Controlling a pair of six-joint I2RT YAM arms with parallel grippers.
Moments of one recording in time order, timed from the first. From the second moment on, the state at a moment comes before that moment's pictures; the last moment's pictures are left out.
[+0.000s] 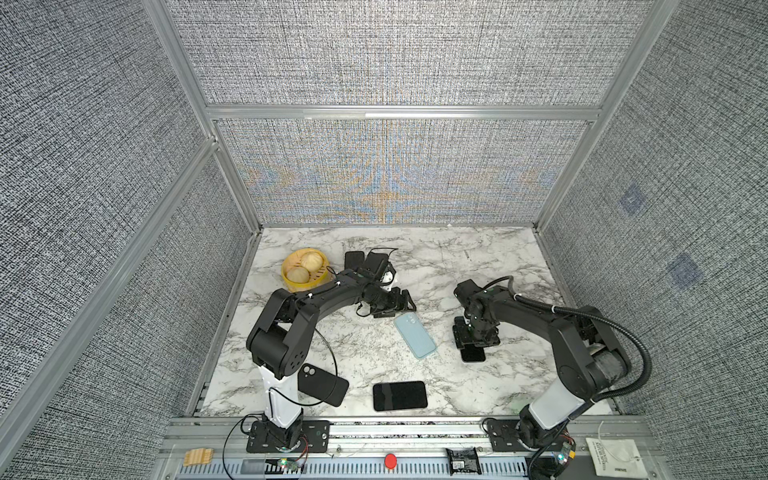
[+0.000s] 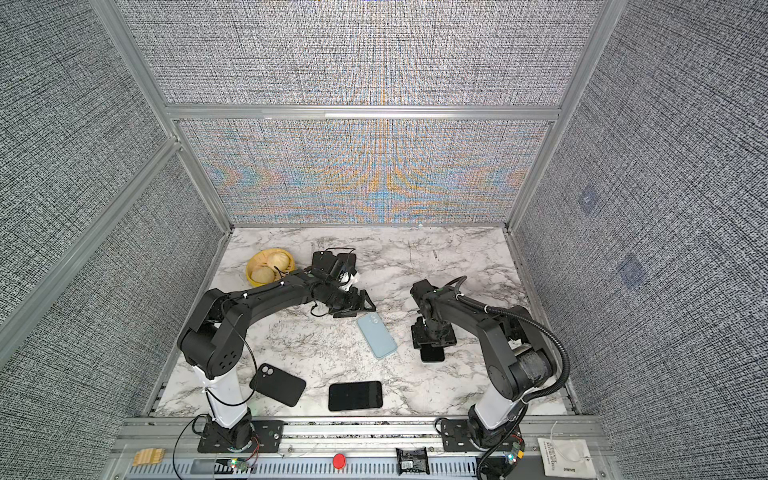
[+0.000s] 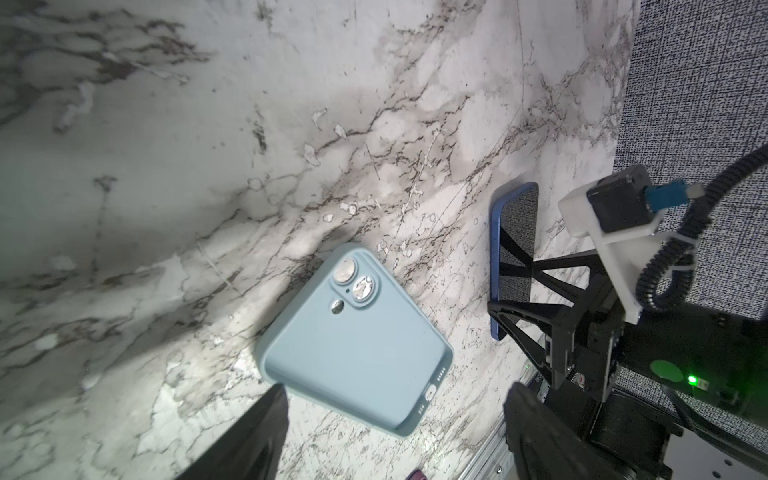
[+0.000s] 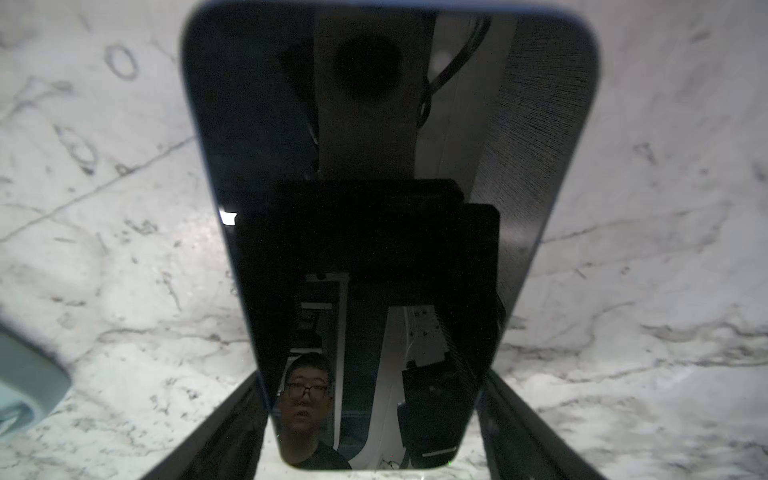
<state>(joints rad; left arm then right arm) -0.60 1.87 1.24 -0.46 0.60 -0.55 0.44 1.67 0.94 -0.87 0.03 0.35</state>
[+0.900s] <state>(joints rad) -0.59 1.90 1.16 -0.28 0.74 -0.67 0.53 1.68 1.08 -0.79 -0.02 0.22</state>
